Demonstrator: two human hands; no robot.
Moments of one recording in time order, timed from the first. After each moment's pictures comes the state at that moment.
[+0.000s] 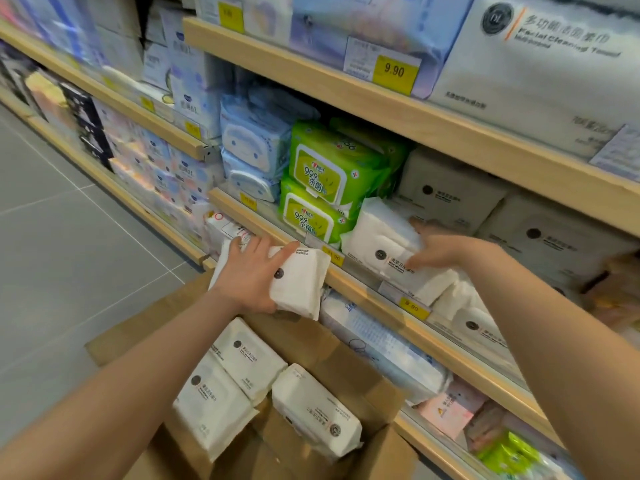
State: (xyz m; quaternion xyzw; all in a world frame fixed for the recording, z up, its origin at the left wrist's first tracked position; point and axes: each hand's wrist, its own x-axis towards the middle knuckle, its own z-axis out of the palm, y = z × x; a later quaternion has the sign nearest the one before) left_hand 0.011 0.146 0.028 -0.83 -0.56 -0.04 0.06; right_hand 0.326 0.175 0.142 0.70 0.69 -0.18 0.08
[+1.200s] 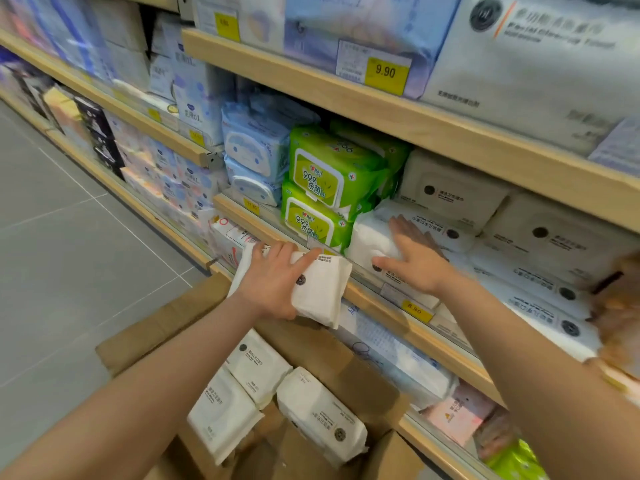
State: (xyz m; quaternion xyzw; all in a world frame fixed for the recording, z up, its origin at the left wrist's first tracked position) left_hand 0.045 0.139 0.038 -0.84 -0.54 -0.04 0.05; right_hand 0.307 0.151 0.105 0.62 0.77 -0.12 -0.09
